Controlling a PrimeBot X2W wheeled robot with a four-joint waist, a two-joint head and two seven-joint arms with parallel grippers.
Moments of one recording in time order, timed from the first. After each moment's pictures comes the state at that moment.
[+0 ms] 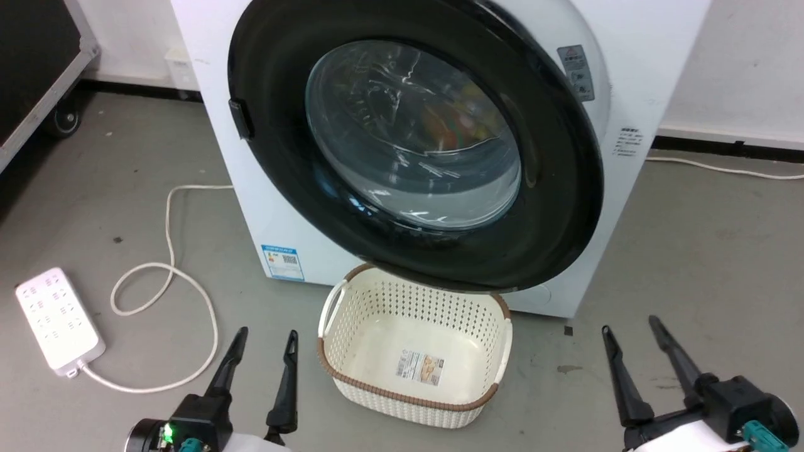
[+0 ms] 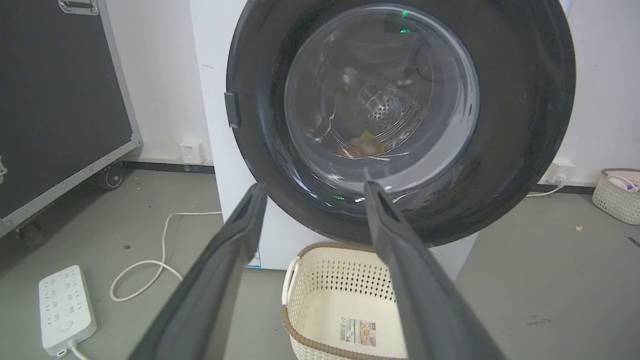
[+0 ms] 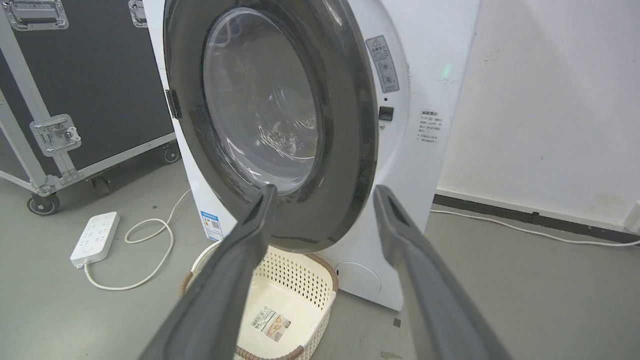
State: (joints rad) left arm 0.05 0.07 -0.08 0.08 -0.11 -0.07 -0.26; right arm 0.03 -0.08 0.01 0.10 0.07 0.13 -0.26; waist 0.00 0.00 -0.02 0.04
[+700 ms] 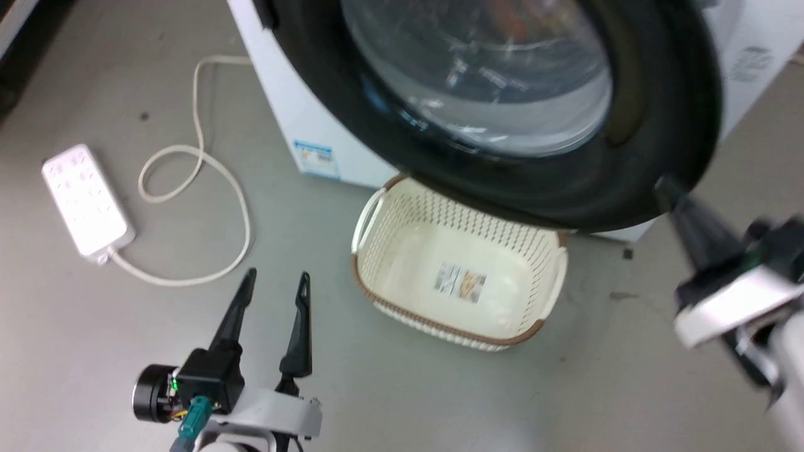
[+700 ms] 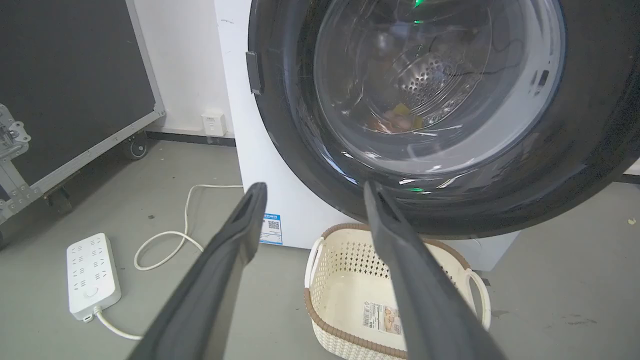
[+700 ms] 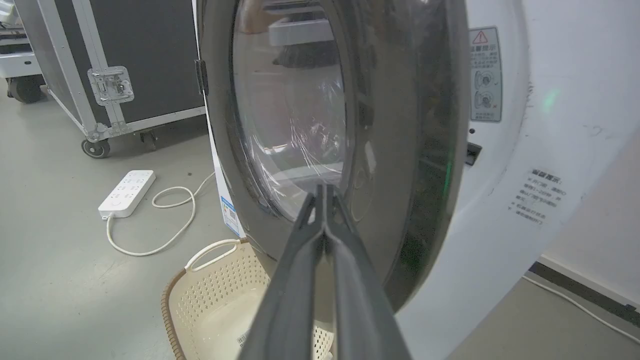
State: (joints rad) left arm -0.06 0.05 -0.11 0.03 -0.09 -0.03 -0.26; right arm -0.40 -0.43 0.26 0.24 0.30 0.13 -0.26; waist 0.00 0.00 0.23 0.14
